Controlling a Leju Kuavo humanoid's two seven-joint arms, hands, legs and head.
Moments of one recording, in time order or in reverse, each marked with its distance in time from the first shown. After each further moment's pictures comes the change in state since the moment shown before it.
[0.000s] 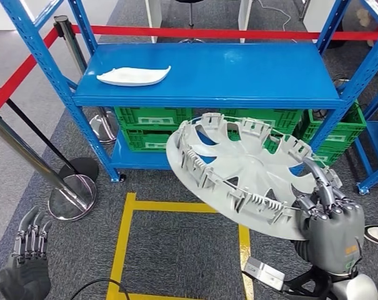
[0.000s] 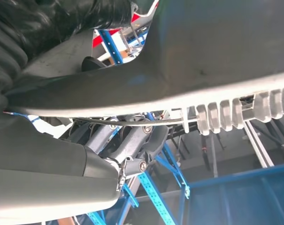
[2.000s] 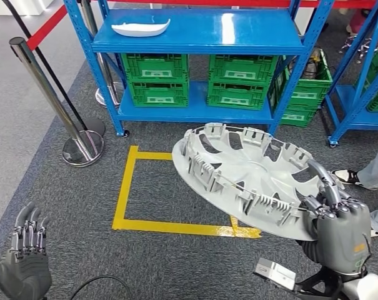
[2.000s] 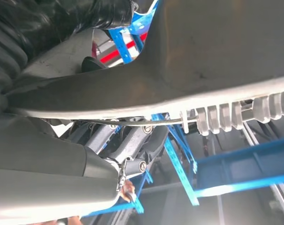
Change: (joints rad) left arm -0.016 0.014 -0.041 -0.010 0.032 0.080 0.019; right arm 0.034 -0.045 -0.050 -0.011 -0.092 0.032 -0.029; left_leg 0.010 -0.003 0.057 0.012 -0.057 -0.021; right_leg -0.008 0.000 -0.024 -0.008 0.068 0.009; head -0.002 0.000
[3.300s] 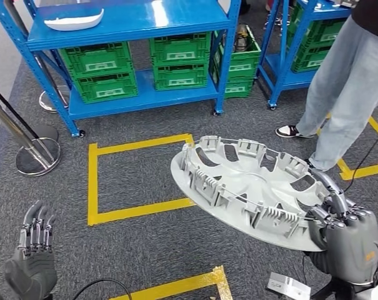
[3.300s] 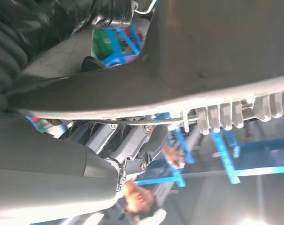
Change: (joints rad) left arm -0.008 0.023 -0.041 0.022 -0.008 0.048 -0.020; right arm 0.042 -0.010 -0.044 -0.014 -0.149 0.023 -0.094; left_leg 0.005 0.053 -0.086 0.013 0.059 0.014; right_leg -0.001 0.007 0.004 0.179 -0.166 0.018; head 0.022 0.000
